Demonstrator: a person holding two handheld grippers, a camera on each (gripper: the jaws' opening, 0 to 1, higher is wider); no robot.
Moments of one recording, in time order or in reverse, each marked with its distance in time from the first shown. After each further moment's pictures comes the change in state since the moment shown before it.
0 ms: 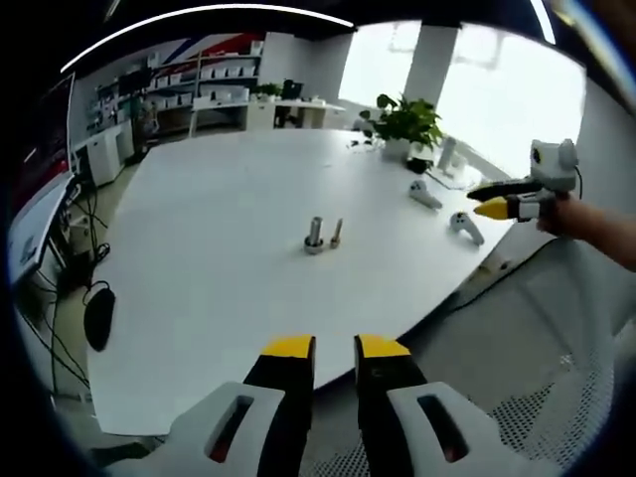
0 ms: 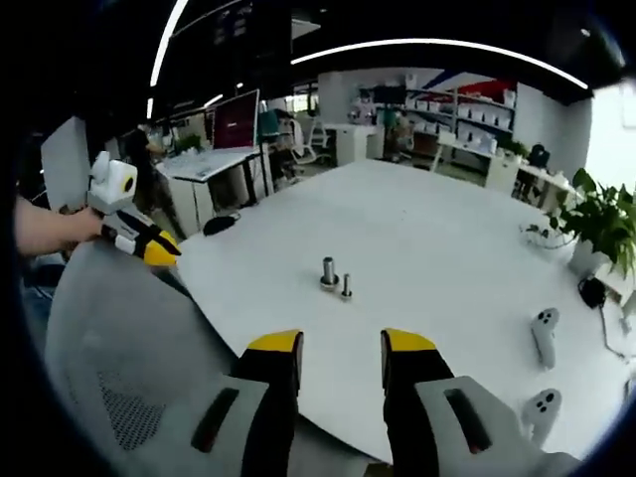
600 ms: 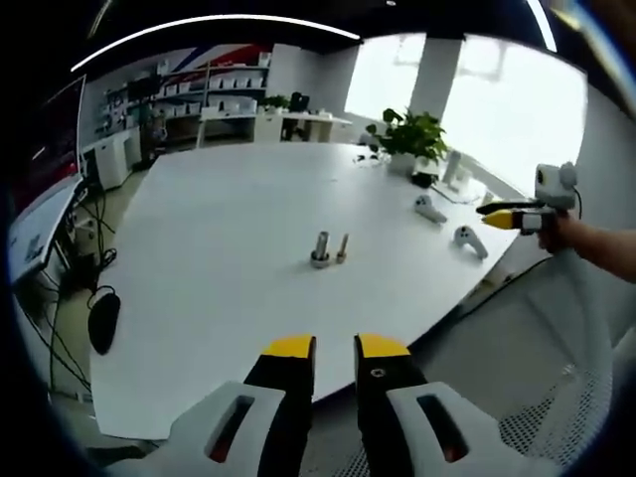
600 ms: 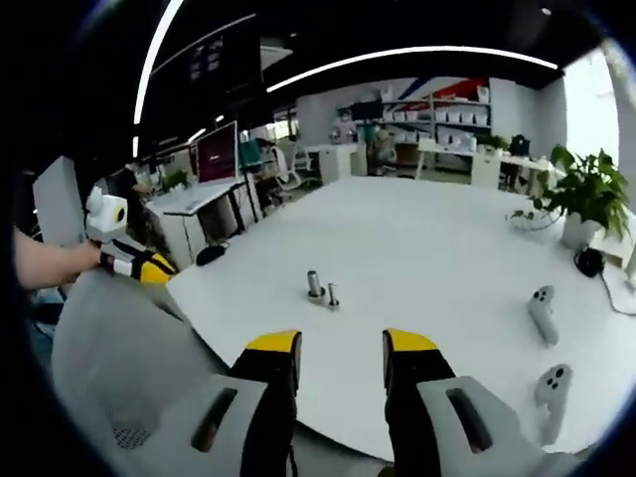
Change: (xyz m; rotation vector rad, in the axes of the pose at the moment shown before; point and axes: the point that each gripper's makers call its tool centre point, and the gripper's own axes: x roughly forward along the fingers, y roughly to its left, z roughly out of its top) left arm -0.003 0.003 0.010 -0.007 -0.058 0.012; right arm -0.008 -0.023 0.002 0.175 -0.099 -0.047
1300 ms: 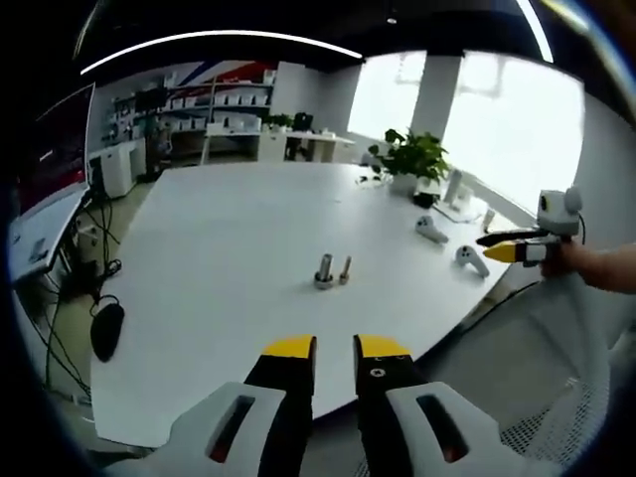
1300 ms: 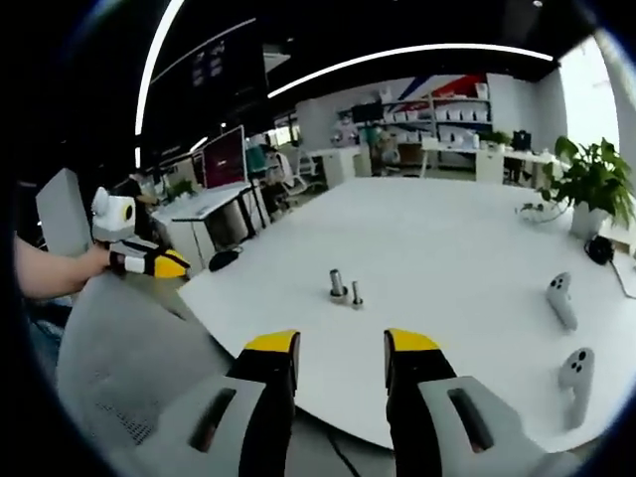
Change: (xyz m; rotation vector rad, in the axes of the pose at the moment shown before) left arm -0.004 0.005 0.015 -0.018 -0.087 0.021; right arm 0.007 0.029 -0.013 0.015 -0.008 0.057
